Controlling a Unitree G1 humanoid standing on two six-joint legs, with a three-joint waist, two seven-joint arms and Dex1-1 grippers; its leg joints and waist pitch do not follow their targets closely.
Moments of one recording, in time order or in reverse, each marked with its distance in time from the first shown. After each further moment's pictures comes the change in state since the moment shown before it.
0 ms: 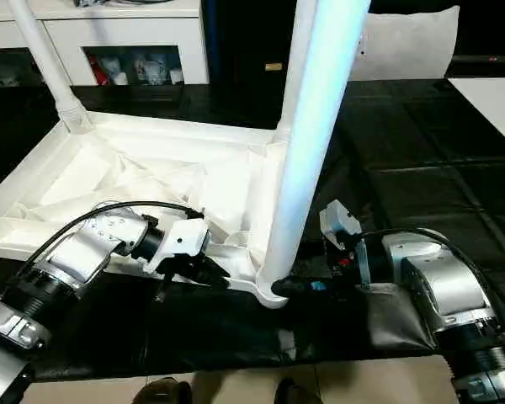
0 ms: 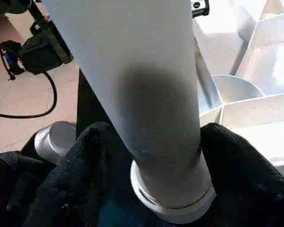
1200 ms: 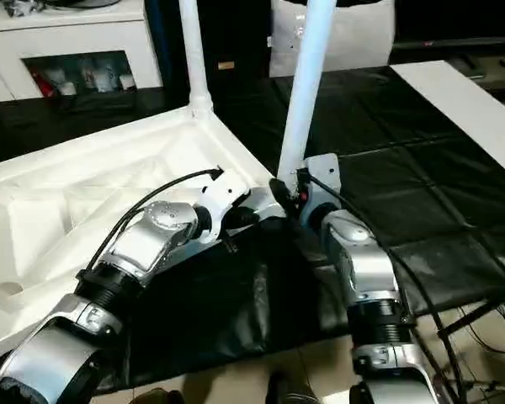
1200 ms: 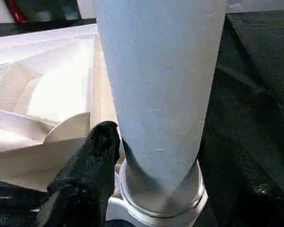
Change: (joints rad) left arm -0.086 -0.347 0.171 0.123 0.095 0.385 0.740; right arm -0.130 0.491 -0.204 0.154 -0.228 -0.009 -1.059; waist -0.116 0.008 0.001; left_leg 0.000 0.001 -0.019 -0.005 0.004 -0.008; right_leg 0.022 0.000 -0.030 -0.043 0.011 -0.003
